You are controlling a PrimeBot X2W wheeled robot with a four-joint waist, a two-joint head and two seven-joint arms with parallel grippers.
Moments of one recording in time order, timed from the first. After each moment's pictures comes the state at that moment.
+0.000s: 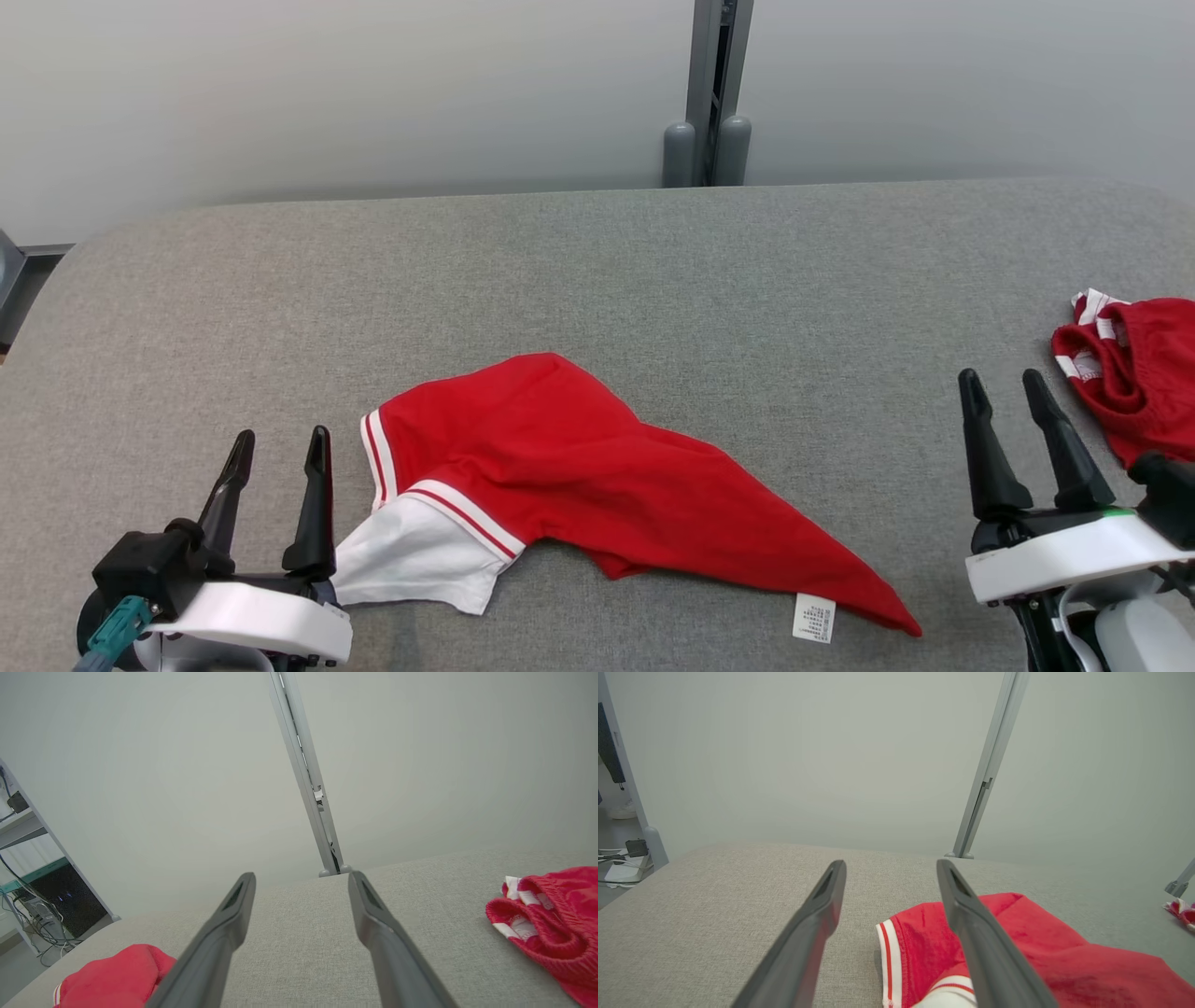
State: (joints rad) left arm -0.01 0.08 0.02 0.12 -0.29 -0.11 -0.17; right arm -0.15 -0.18 0.13 0.21 0.54 0.13 -0.26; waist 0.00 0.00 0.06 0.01
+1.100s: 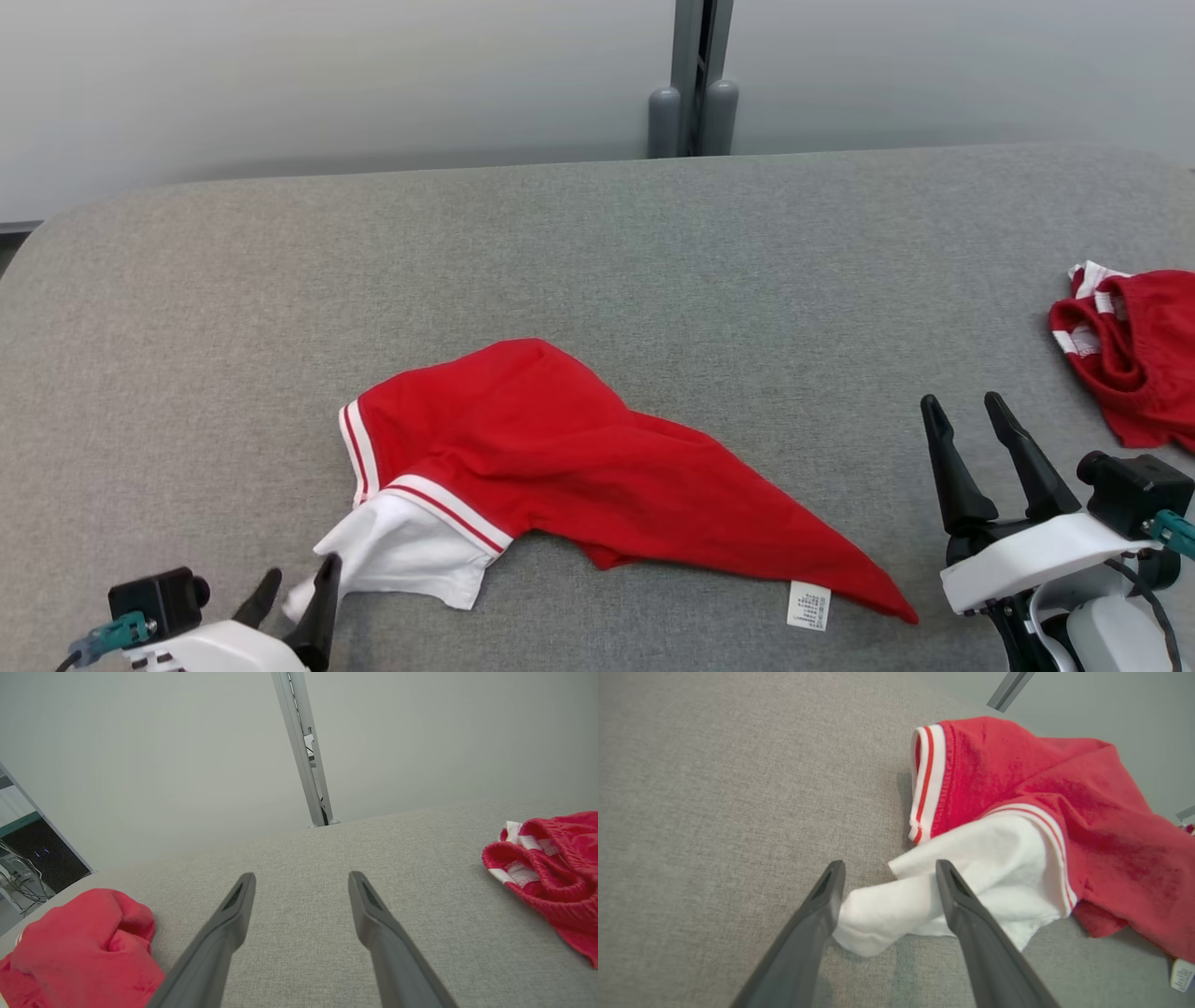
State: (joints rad) left arm 0.06 0.12 0.04 0.18 -0.52 -0.10 0.21; right arm -0.19 -0.19 0.20 0.35 0.51 0.13 -0.25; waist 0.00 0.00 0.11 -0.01
